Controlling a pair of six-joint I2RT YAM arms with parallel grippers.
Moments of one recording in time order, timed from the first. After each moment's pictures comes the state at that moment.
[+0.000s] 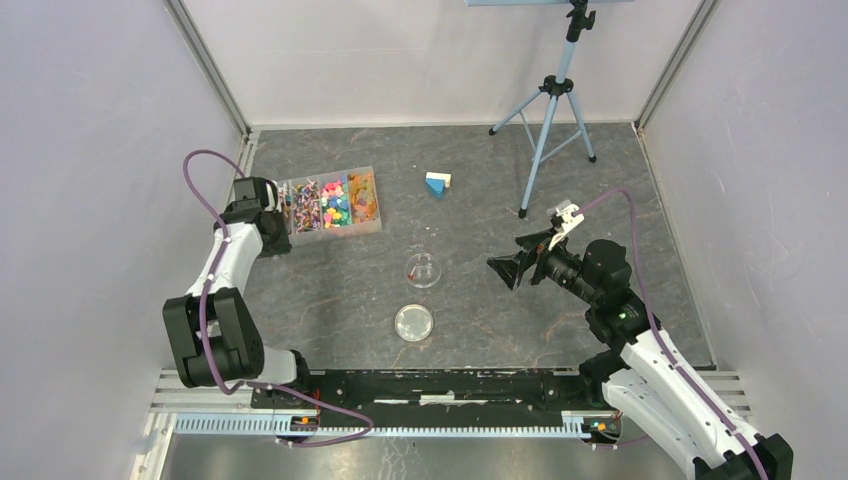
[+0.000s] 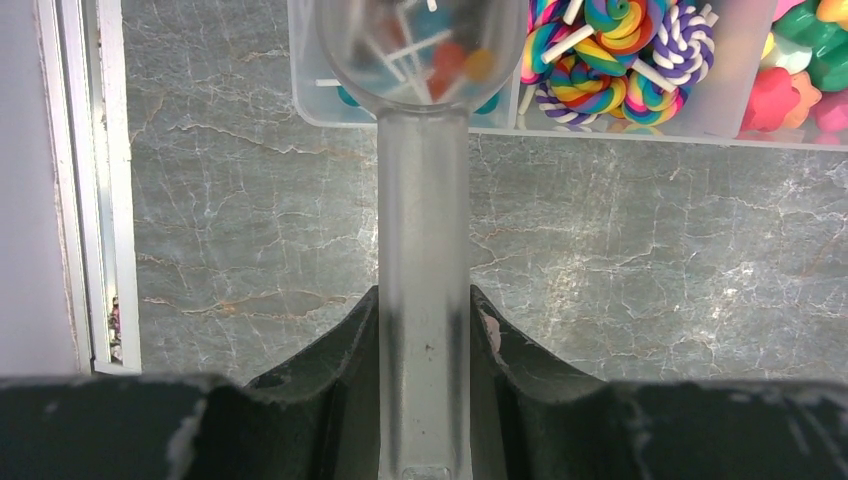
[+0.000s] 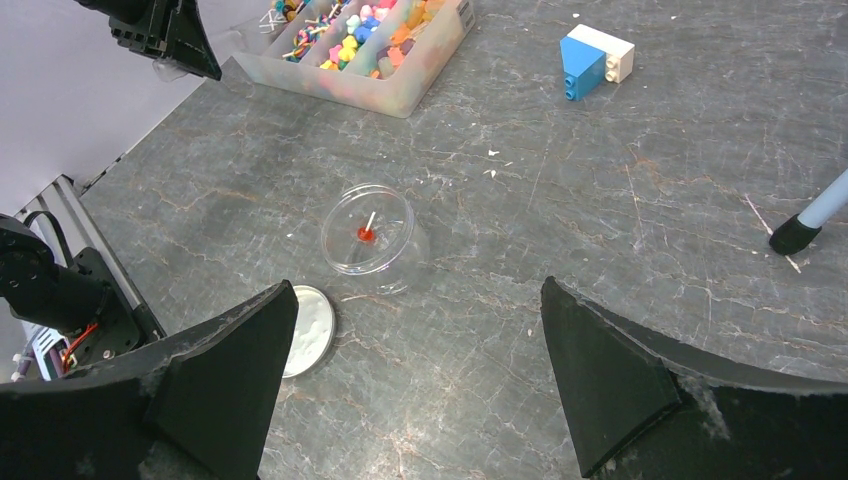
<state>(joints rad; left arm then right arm) 0.18 1.40 0.96 -0.62 -0.10 0.01 0.43 0.66 0.48 0.03 -0.36 0.25</state>
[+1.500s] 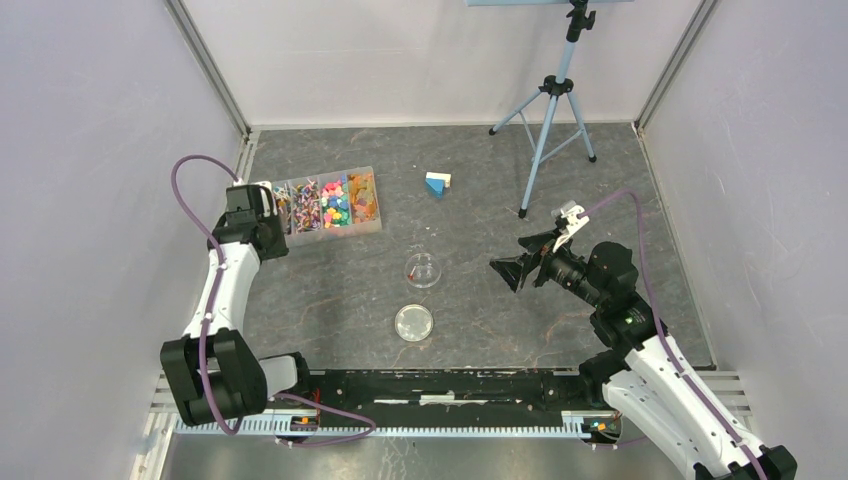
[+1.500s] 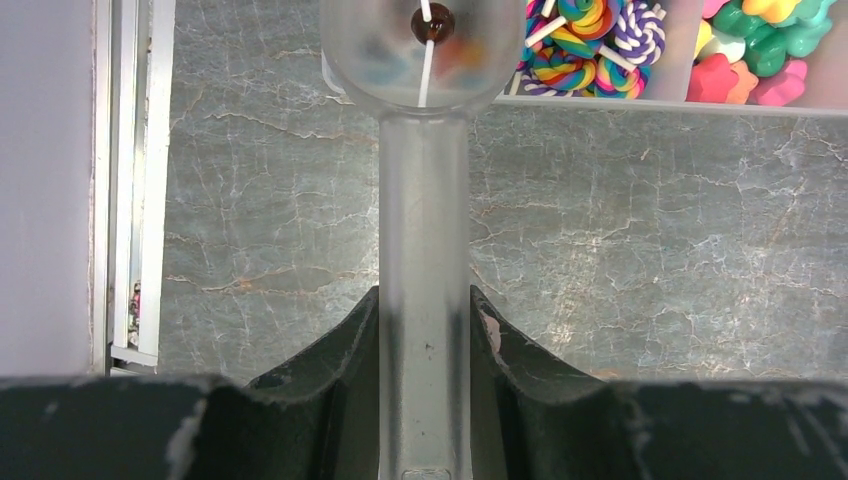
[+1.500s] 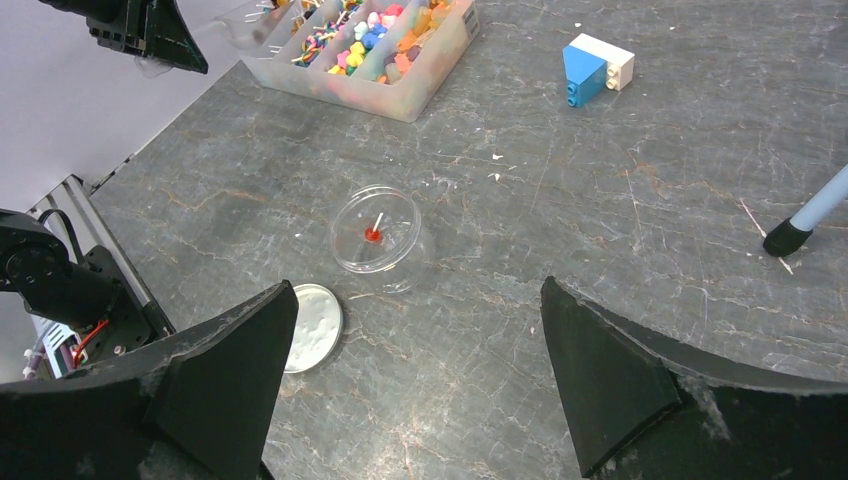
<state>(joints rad) 0.18 1.22 0.90 -0.63 -0.10 0.01 0.43 0.61 0.50 -0.03 -0.37 0.25</state>
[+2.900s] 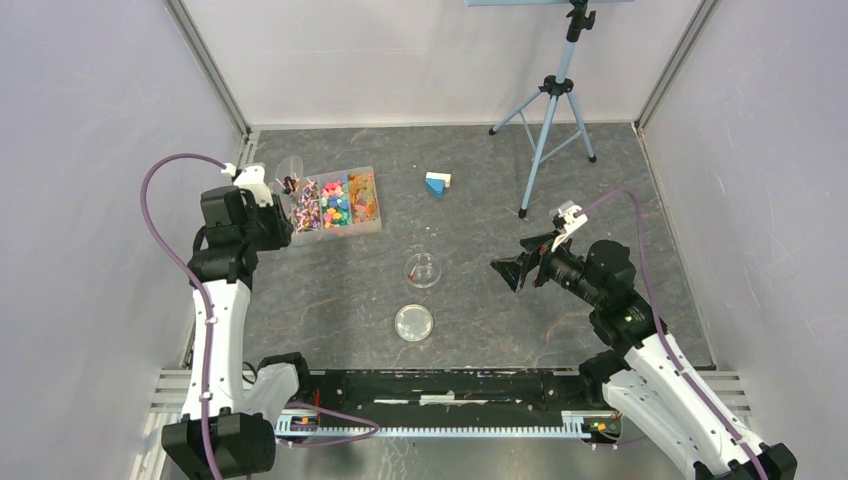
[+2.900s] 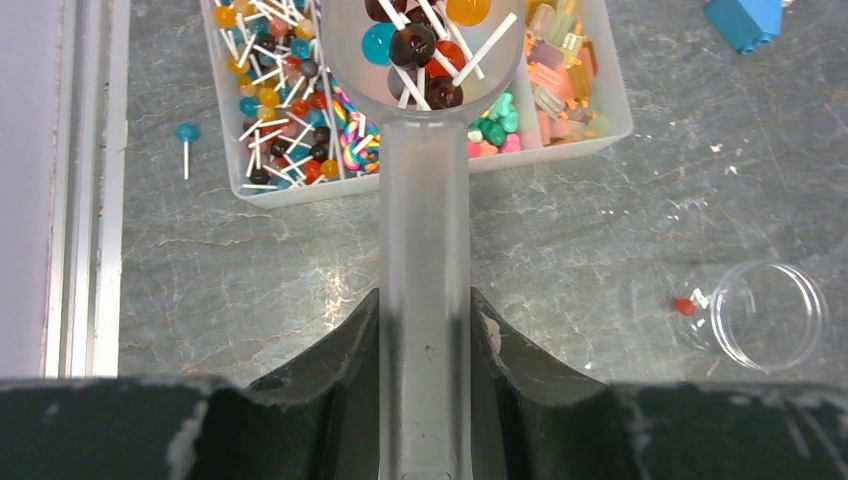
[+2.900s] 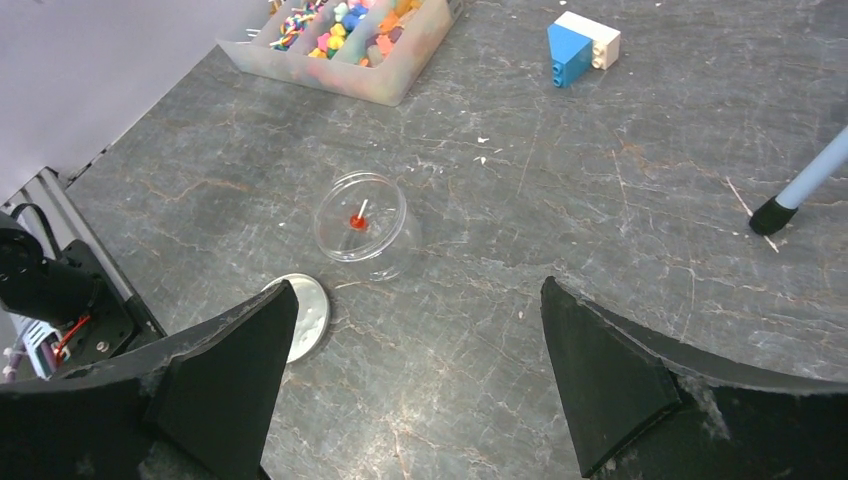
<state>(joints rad) 0.18 0.93 0.96 -0.64 0.19 0.03 0.43 0.62 0.51 -0.06 -0.35 0.24</state>
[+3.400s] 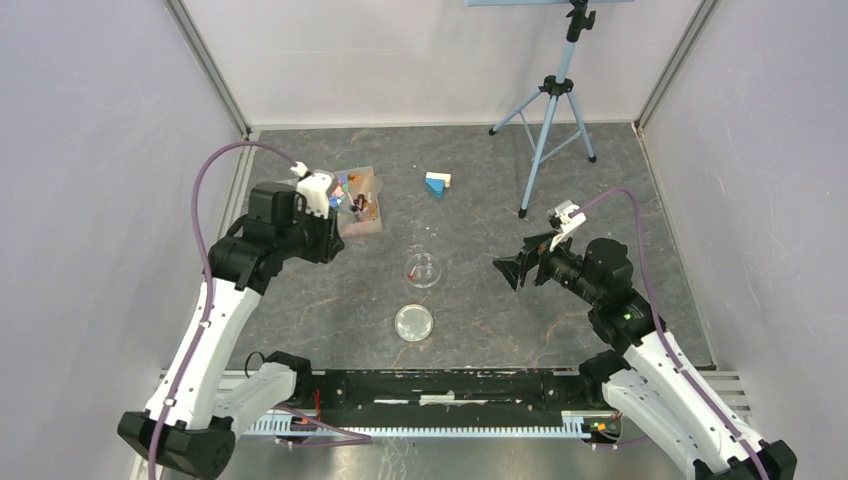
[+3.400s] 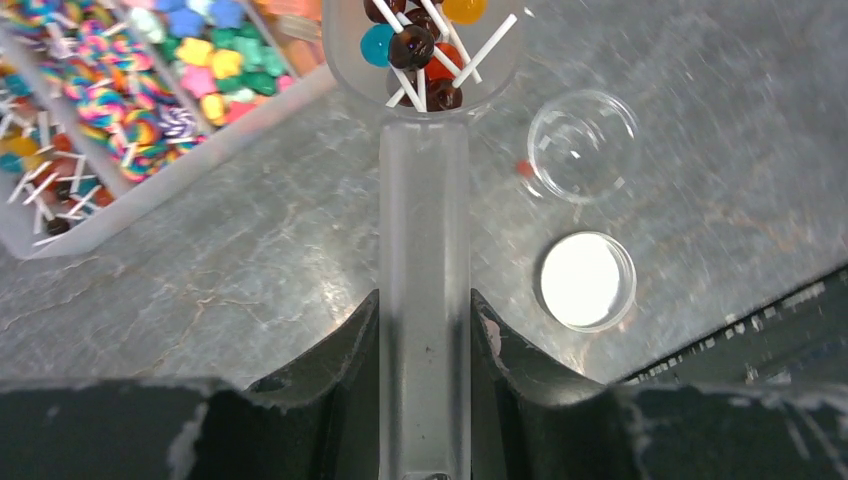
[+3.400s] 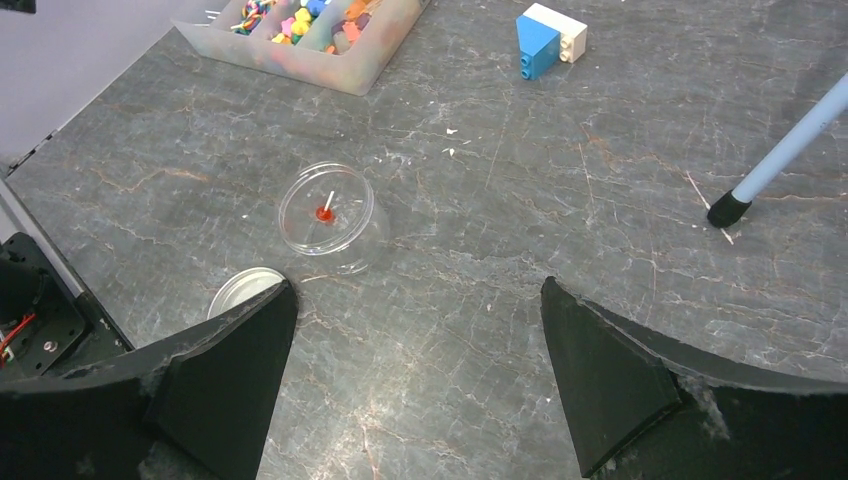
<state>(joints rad) -0.21 0.94 1.09 -0.86 0.19 0.03 0.43 0.64 0.52 -0.10 -0.30 0.17</state>
